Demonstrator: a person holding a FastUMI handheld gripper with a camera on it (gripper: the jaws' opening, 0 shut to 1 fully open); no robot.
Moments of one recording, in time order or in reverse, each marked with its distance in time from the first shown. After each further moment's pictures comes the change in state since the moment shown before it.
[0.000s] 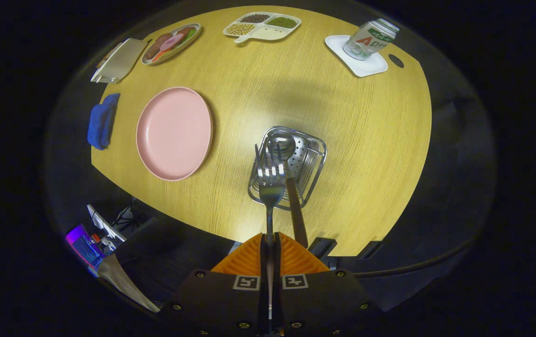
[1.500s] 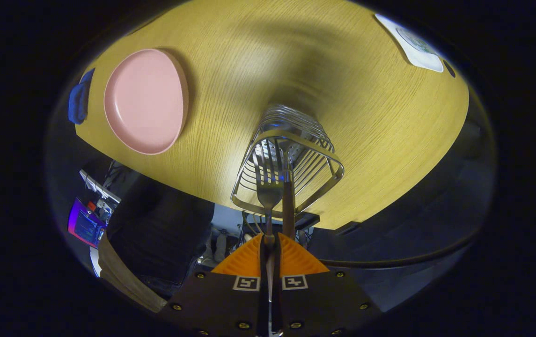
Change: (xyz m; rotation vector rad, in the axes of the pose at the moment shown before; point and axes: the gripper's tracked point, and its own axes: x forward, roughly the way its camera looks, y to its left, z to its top) arm -0.003 -0.005 0.018 -0.076 0.495 -0.014
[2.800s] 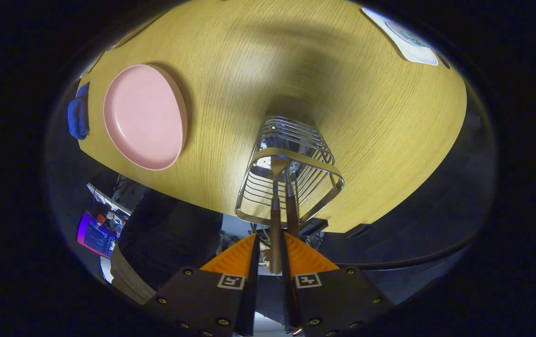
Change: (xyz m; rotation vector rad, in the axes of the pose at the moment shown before) arm -0.005 0.004 0.005 0.036 -0.084 0.050
